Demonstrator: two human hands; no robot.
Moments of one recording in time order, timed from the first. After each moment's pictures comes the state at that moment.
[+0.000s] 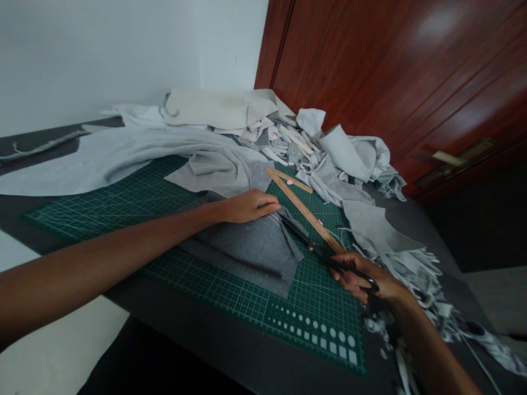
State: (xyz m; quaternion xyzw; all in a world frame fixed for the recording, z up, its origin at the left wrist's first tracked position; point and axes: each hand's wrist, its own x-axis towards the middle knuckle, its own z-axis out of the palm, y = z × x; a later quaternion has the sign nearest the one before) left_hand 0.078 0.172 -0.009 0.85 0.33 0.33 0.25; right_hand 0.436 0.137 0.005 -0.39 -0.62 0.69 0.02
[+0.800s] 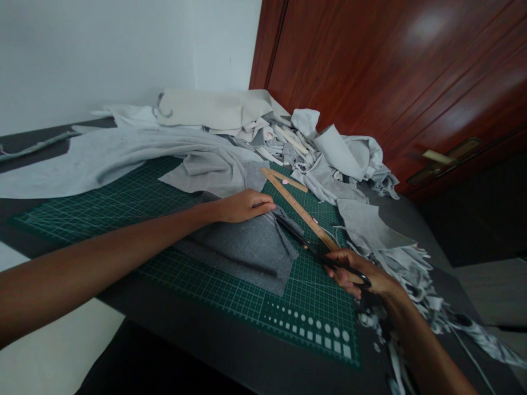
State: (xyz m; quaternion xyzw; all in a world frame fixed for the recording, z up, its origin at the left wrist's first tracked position) left_hand 0.077 0.172 -0.006 0.85 0.34 0.32 0.24; right_hand 0.441 0.141 -0.001 -0.37 -0.63 0.68 0.02
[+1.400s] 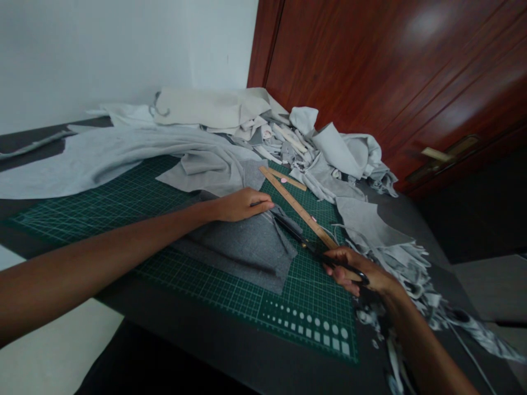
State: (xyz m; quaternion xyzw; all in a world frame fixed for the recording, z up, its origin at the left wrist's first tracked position) left_hand 0.077 0.172 -0.006 0.86 0.34 0.31 0.24; right_hand 0.444 0.143 -0.006 -0.35 -0.62 0.70 0.03
